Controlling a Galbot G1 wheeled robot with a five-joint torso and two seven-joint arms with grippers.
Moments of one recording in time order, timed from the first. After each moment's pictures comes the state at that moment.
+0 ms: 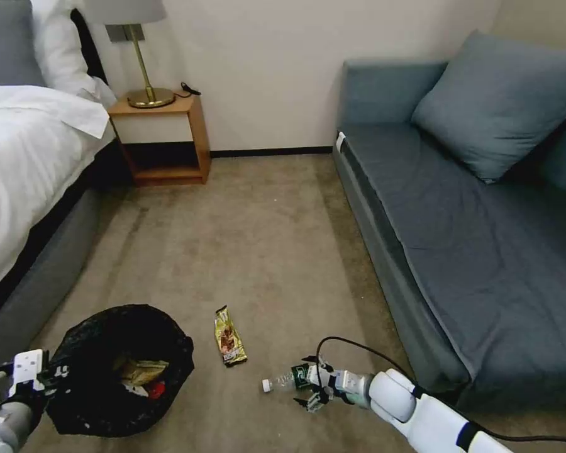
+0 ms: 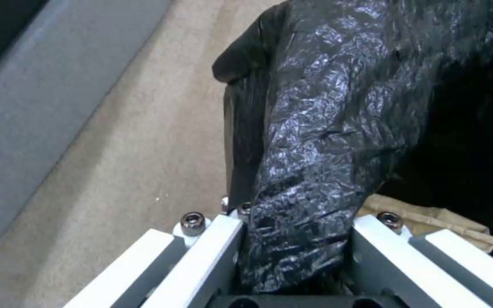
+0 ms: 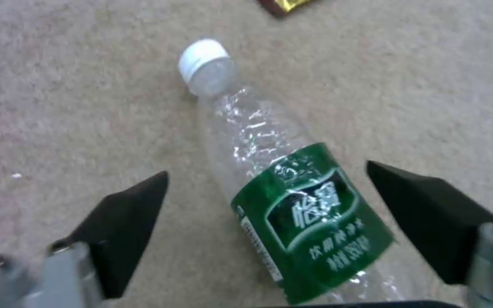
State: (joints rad) left arm 1.82 -1.23 -1.14 -2.15 -0.60 0.69 -0.04; right arm -0.97 1.07 -0.28 1.31 -0.15 -0.02 -0.48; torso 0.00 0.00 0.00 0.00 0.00
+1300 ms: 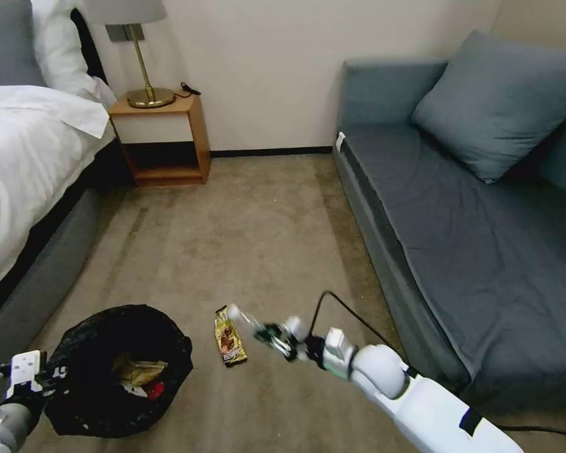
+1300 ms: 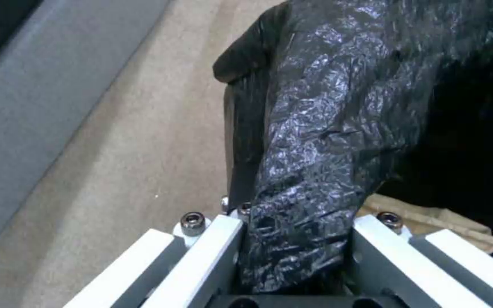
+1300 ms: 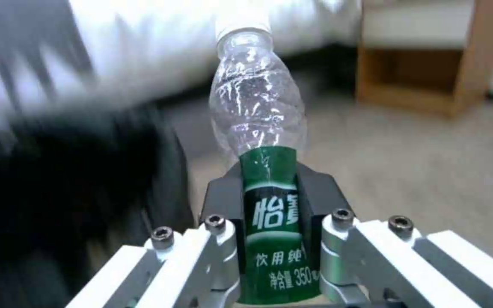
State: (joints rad) left arm 1.83 -1.22 -1.13 -2.15 -0.61 0.69 -0.05; right arm -0.93 1.13 -0.31 1.76 0.45 -0.04 -0.18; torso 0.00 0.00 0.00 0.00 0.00
